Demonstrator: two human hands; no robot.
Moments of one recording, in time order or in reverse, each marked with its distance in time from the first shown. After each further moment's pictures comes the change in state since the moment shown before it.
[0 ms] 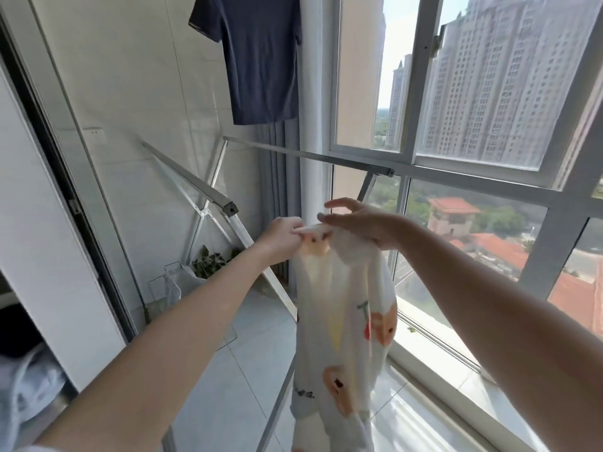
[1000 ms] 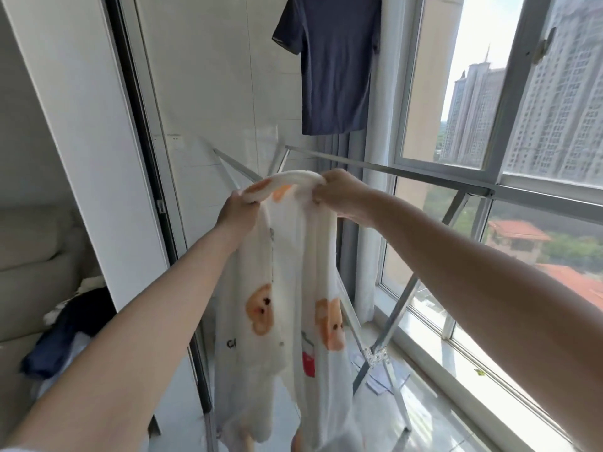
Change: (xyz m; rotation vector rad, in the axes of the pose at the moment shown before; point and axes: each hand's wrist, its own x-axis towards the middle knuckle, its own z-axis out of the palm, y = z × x) left_hand 0.001 -0.113 -0.180 -0.171 0.572 -0.207; right_hand 0.056 -0.135 0.150 -0.278 0.077 -0.363
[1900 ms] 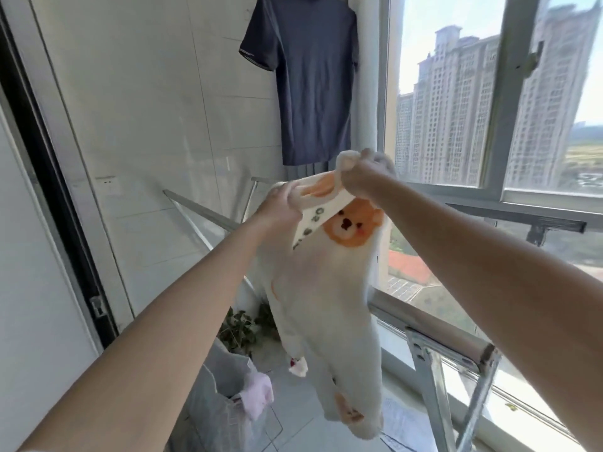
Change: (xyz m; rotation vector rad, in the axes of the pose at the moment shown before) left_hand 0.319 -0.032 0.052 0.188 -0.443 0.382; right_hand 0.314 0.002 0.033 -0.295 0.494 0.450
